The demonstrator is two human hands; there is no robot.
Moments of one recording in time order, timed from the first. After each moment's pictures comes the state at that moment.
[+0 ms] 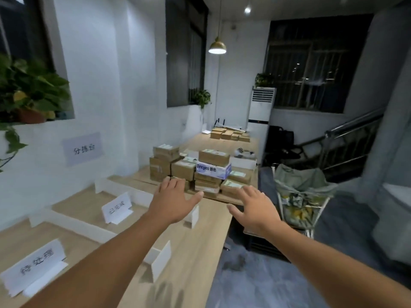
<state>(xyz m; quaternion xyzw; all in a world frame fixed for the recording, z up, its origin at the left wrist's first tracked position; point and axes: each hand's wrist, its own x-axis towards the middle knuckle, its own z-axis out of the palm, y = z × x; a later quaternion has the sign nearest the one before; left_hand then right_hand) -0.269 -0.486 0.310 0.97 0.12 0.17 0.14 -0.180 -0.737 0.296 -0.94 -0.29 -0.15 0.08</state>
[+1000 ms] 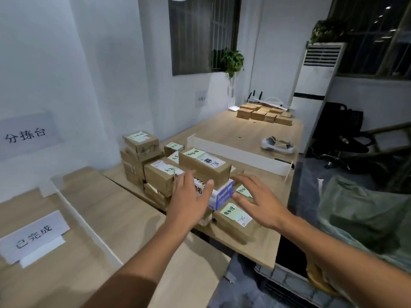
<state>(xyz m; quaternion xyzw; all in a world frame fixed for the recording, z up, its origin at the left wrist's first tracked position) 0.344 -0.523 0.221 0.87 0.24 0.27 0.34 0.472 -0.710 0.230 -0.85 -0.46 -0.02 0.26</state>
